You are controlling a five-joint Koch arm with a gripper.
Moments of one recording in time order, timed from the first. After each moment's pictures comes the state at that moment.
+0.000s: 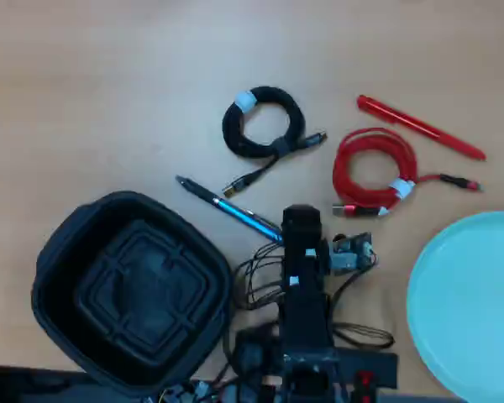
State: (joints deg) arm 82.1 127.9 165.3 8.4 4.0
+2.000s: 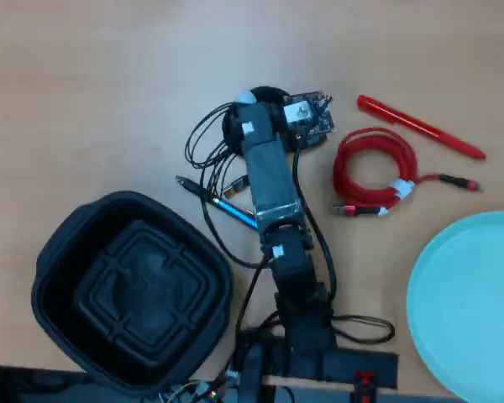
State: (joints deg) arm 69.4 72.0 71.2 83.1 2.9
